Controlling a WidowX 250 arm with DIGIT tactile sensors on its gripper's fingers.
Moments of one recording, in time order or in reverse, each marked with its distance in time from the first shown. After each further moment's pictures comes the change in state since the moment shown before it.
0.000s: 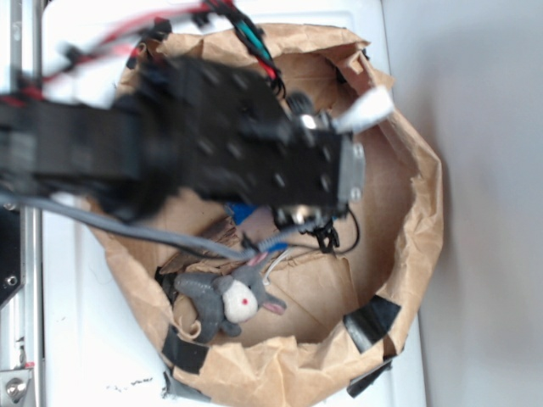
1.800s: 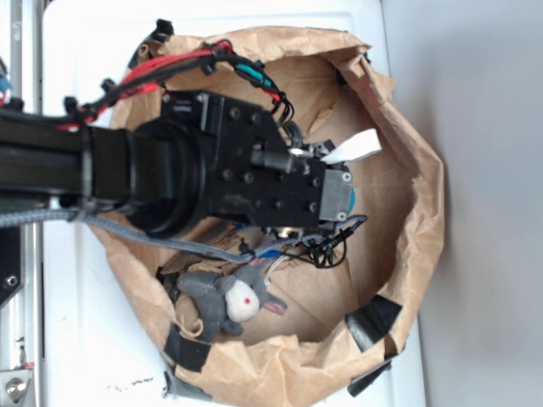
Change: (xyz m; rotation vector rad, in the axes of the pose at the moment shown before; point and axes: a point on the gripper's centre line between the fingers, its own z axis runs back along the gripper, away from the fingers) arm -0.005 -0.013 -0.058 0.015 -0.027 -0.152
